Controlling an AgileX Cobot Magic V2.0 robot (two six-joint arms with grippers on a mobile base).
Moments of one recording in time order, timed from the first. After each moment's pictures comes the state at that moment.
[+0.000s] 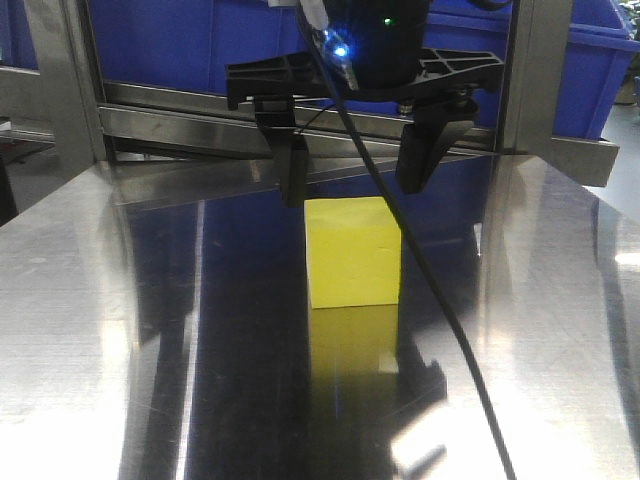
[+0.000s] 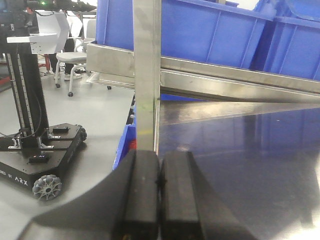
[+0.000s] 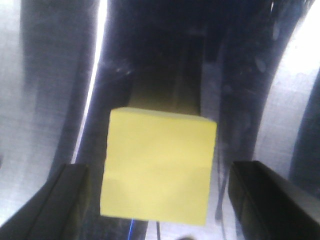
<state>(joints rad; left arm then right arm) -0.03 -0.01 0.00 0.13 0.08 -0.20 0.75 1.81 -1.51 -0.17 0.99 0.63</state>
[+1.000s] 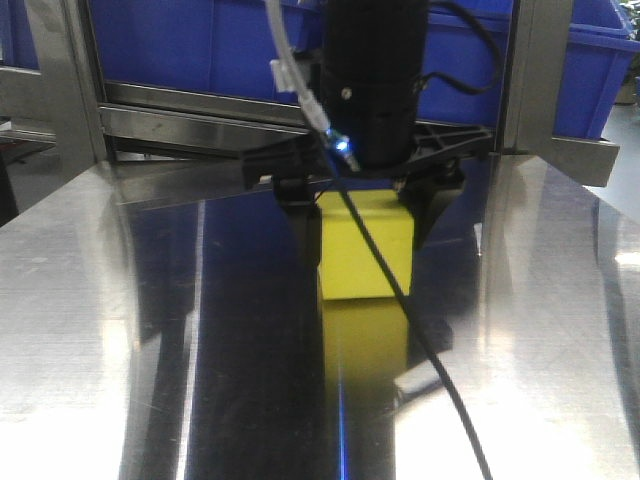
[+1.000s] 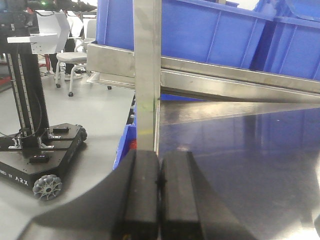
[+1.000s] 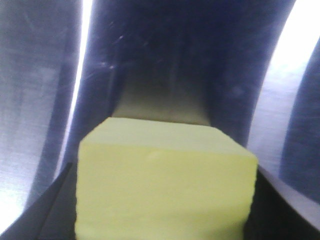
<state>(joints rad) -0.03 -0.01 0.00 0.13 0.08 -0.20 0.71 1.90 -1.47 -0.18 0.93 0.63</state>
